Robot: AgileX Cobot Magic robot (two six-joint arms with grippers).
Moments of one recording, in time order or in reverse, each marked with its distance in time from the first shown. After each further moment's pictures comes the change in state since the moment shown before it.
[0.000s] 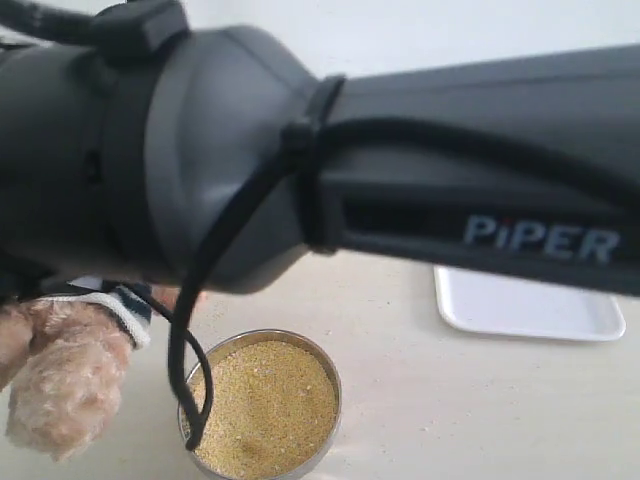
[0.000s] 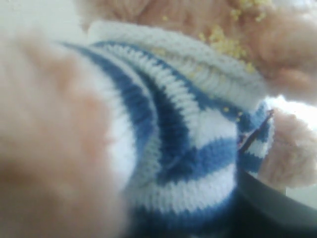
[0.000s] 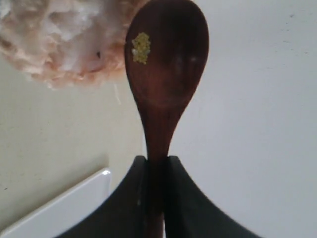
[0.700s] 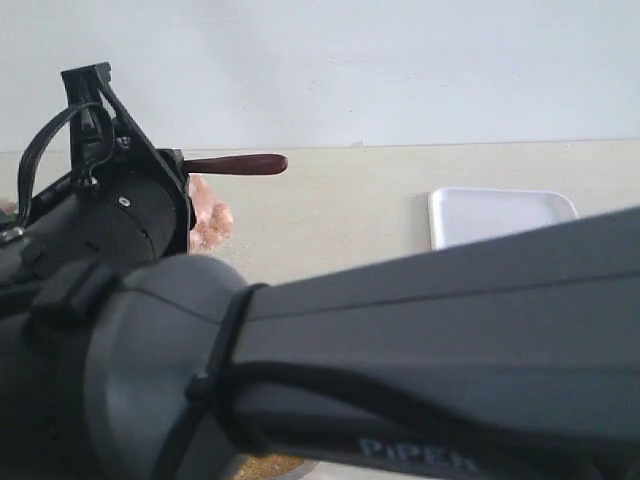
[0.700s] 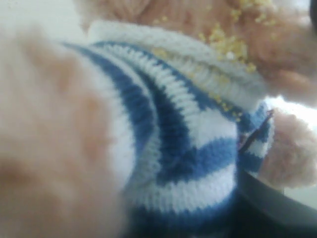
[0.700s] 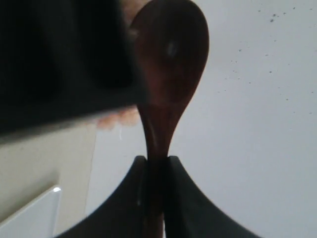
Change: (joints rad) left arm 0.000 0.000 0.000 0.000 0.007 0.002; right arm 0.075 0.065 0.153 -0.304 -0.003 0.193
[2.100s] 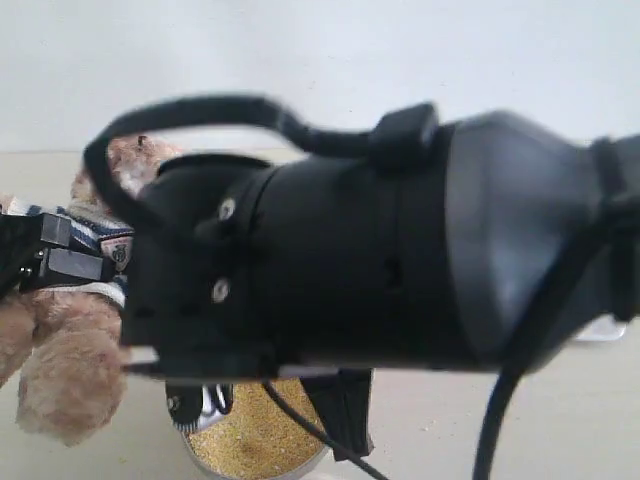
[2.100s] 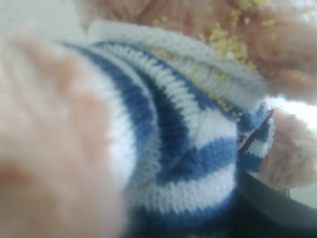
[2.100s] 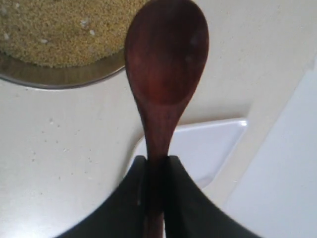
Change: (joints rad) left arm 0.002 0.000 0.000 -0.033 -0.045 0.018; right arm -0.107 -0.256 0.309 0.705 0.008 -0.382
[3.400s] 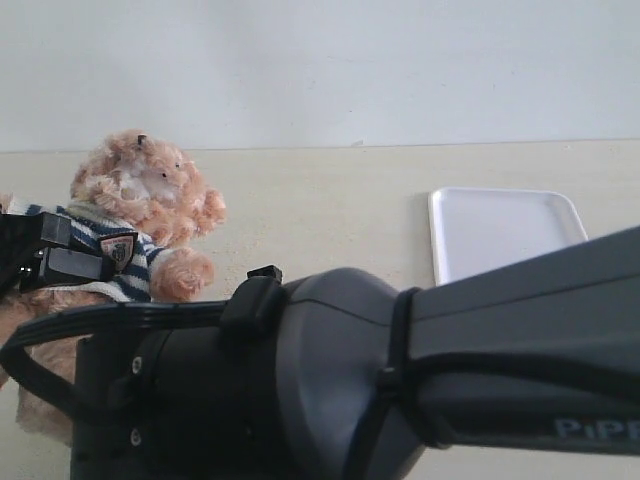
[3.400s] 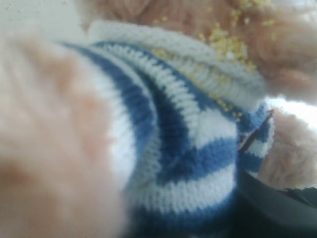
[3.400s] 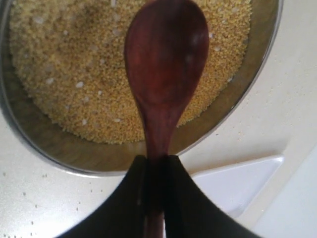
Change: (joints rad) left arm 0.000 0.000 0.000 0.000 -0.004 0.000; right arm 0.061 0.137 0.002 0.043 -0.079 0.096
